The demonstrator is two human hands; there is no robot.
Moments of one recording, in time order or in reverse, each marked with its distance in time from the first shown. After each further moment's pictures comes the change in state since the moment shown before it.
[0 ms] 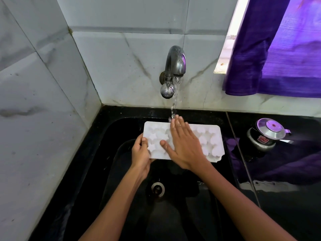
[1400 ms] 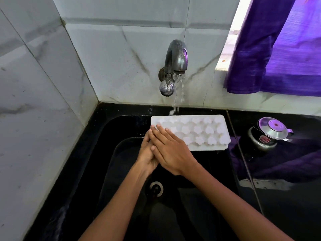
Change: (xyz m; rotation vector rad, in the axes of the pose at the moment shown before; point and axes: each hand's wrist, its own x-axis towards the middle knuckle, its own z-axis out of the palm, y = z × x) left_hand 0.008 -0.005 0.017 -0.297 -0.303 -0.171; right_hand 0.007 -0.019 0.018 -0.045 0.000 -0.294
